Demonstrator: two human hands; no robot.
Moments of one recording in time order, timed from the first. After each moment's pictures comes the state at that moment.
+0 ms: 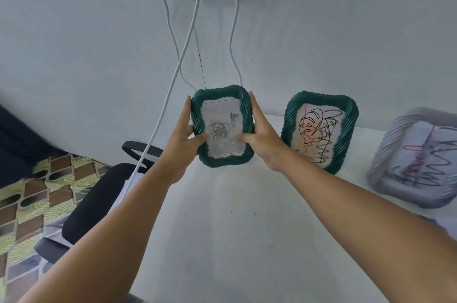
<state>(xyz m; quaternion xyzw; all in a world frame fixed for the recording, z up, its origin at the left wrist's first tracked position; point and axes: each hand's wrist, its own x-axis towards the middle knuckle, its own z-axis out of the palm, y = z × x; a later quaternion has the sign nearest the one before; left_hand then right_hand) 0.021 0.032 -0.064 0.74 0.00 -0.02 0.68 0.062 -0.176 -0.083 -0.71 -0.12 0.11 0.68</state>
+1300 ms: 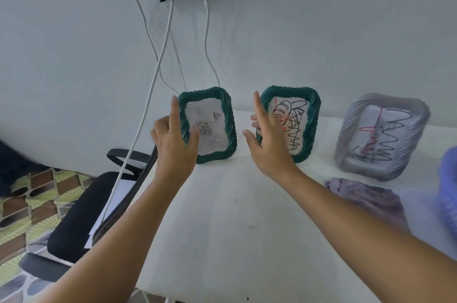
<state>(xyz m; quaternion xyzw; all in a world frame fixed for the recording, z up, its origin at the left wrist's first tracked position) -0.015 -0.012 -0.068 0.89 -0.01 0.23 0.40 -0.007 -0.225 -0.084 -0.85 -0.14 -0.21 0.46</state>
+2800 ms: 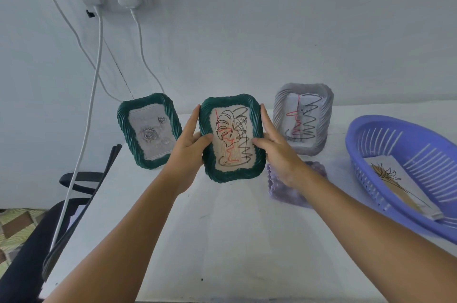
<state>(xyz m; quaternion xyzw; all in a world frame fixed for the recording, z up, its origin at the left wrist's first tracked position) -0.054 -0.134 -0.041 0.67 -0.10 -0.13 0.72 -0.090 -0.342 -0.065 -0.70 0.01 0.00 0.71</state>
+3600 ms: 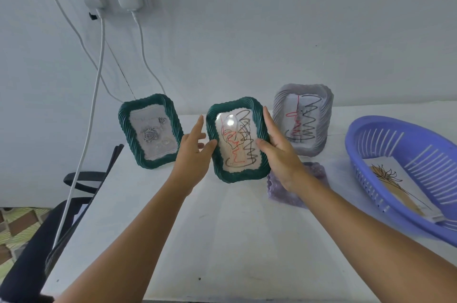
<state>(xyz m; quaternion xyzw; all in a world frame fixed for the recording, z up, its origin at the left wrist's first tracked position) -0.058 -0.144 -0.051 0.84 -0.06 -0.04 0.54 -0.098 -0.347 -0.074 -0.72 0.00 -0.06 0.69</state>
